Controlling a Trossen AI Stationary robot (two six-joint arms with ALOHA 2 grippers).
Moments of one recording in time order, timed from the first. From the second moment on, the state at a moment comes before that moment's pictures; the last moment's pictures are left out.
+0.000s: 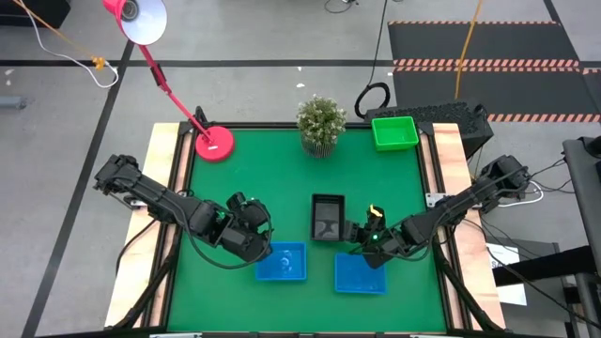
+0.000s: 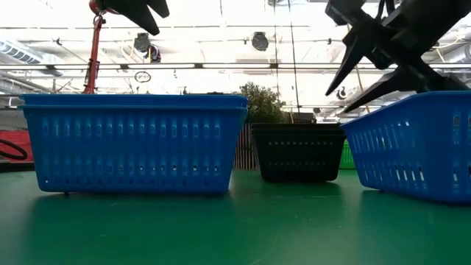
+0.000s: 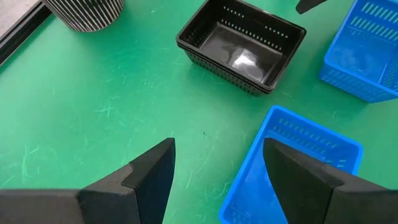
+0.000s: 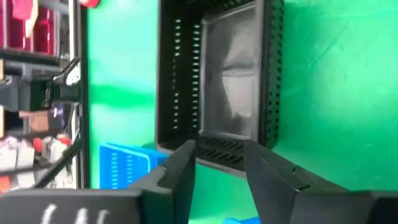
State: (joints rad) left arm -0.46 1.53 1.39 -1.00 -0.55 -0.86; right arm 0.51 1.41 0.78 -0.36 0.60 2.06
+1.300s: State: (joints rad) left arm -0.46 1.53 1.39 -0.77 -0.45 -1.03; right arm 0.76 1.09 0.70 -0.61 0.13 2.01
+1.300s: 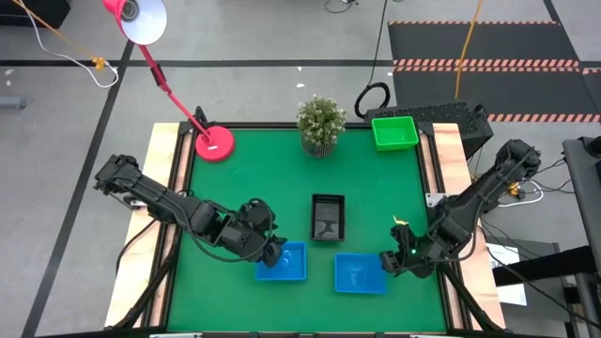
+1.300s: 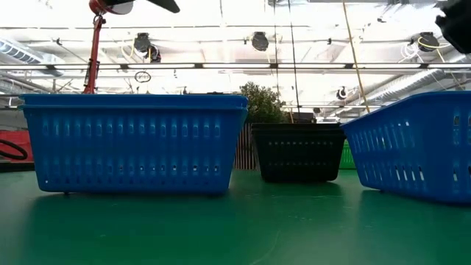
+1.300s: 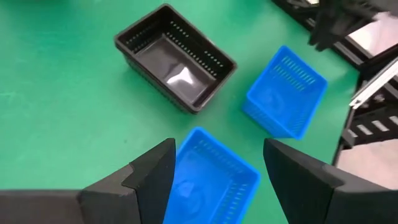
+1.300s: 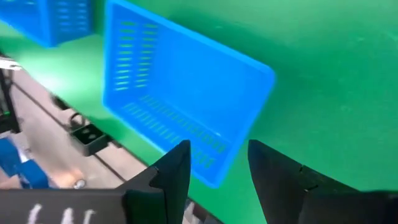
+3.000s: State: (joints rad) left arm -0.37 1.53 1.40 -0.45 -0.34 -1.45; right arm 0.52 0.81 0.46 -0.19 0.29 1.64
